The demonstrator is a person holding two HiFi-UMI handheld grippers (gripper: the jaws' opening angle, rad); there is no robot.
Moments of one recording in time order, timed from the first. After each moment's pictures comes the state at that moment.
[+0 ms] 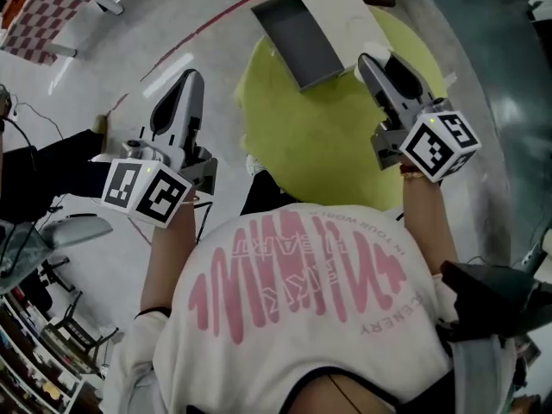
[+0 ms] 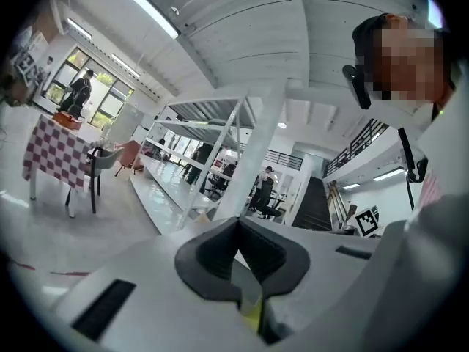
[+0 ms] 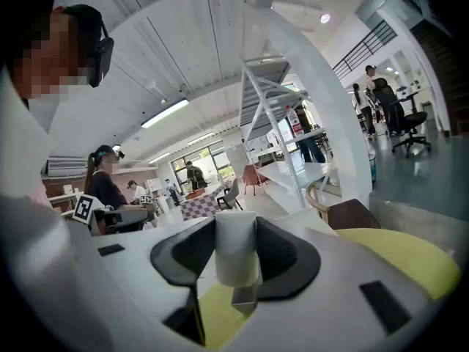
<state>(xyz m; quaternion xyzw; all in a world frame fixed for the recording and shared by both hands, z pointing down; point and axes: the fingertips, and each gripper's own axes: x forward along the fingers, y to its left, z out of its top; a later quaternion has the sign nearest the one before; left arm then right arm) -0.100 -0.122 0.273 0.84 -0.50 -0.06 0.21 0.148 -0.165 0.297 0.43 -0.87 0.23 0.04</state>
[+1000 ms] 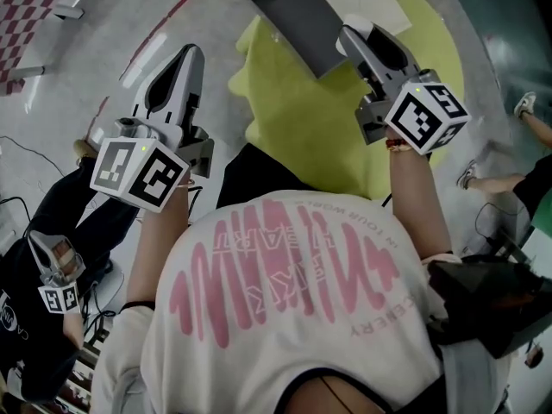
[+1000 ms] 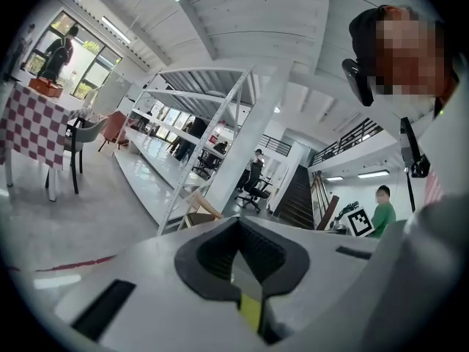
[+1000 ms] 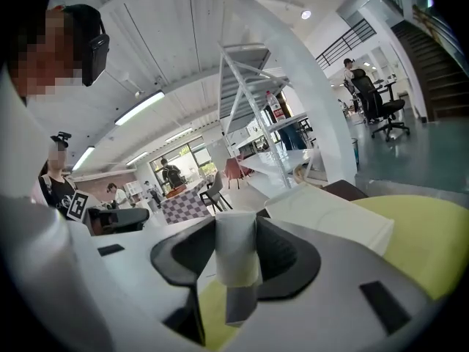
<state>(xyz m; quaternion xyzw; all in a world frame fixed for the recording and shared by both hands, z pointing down) -0.133 -0.222 0.334 0.87 -0.42 -0.02 0.27 0.085 -0.233 0.362 0.49 -0.82 0.27 0.05</state>
